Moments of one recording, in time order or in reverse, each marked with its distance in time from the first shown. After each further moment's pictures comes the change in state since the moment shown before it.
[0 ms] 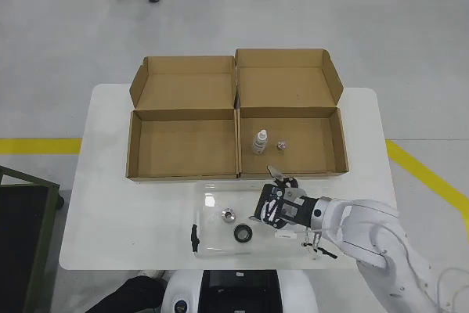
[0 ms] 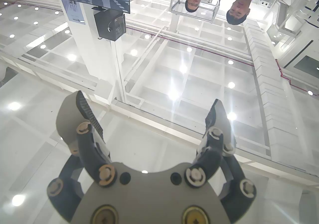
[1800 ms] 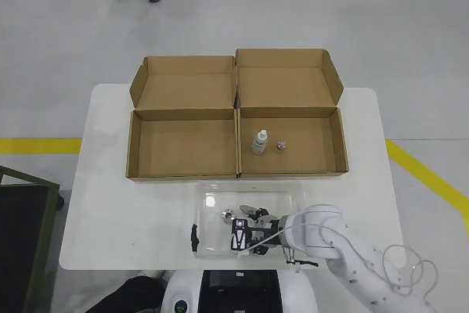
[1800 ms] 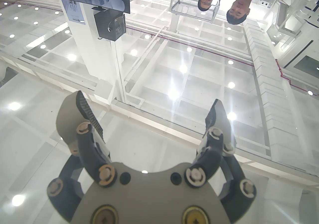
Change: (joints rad) left arm 0.000 0.000 0.000 0.000 0.000 0.000 0.000; right arm 0.148 -0.009 -0.312 0.264 0.005 -0.098 0.081
